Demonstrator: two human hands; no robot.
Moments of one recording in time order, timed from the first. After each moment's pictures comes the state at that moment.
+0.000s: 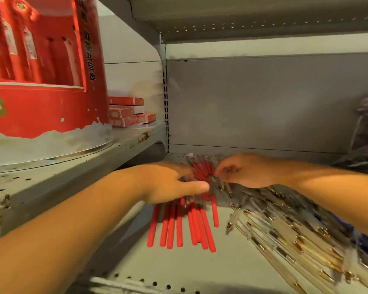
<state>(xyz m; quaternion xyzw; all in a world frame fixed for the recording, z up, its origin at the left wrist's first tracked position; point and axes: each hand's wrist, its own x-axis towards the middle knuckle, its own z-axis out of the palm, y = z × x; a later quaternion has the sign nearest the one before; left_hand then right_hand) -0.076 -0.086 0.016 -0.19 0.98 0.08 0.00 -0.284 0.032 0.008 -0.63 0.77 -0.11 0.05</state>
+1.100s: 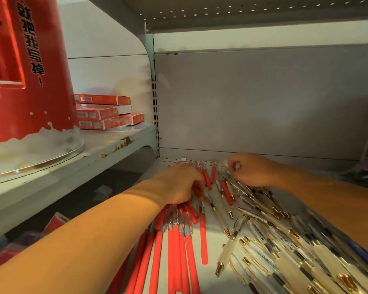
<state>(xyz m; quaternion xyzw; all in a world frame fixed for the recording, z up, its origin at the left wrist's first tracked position) -0.190 -0.141 -0.028 -0.14 0.99 0.04 -0.08 -0.366 -0.005 -0.007 -0.54 0.82 -0.17 0.06</state>
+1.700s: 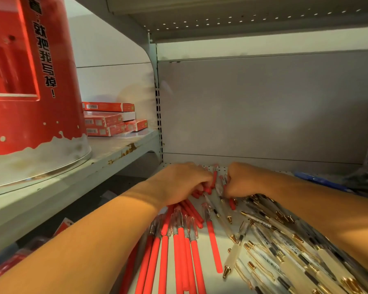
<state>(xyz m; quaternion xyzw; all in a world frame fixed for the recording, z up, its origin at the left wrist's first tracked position) -0.172 -0.138 -0.012 0.00 0.99 -0.02 -0.17 -0.332 -0.021 -0.006 -0.50 0.85 -0.09 0.09</state>
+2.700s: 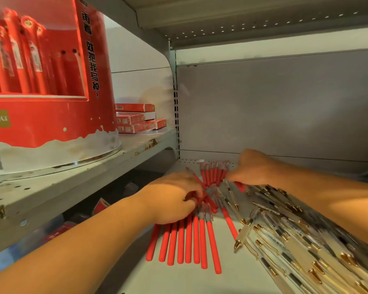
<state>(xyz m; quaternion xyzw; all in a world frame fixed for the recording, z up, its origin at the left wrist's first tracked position) -0.089 -0.096 -0.015 -0.15 0.98 0.01 -0.10 -0.293 0.002 0.013 -0.49 0.85 -0.20 0.07</state>
